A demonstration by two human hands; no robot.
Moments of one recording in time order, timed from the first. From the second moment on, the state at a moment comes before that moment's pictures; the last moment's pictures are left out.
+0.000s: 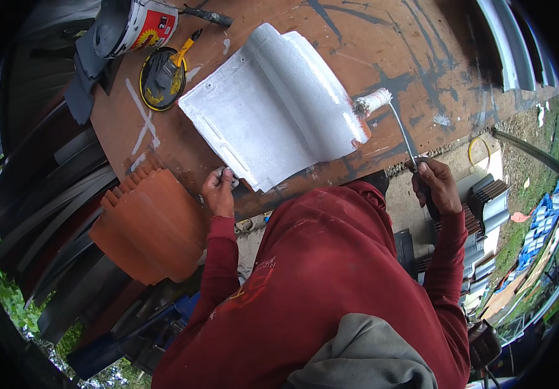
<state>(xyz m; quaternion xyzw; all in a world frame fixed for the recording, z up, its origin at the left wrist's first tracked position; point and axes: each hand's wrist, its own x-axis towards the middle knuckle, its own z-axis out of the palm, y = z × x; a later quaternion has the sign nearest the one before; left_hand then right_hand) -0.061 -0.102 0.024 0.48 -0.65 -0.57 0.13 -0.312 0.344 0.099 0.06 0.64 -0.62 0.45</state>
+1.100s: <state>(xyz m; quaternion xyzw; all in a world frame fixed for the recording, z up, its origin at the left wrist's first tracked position) -0.082 -0.140 0.037 0.54 -0.65 -0.53 -0.03 -0.352 0.346 0.071 -0.03 0.61 -0.55 0.57</state>
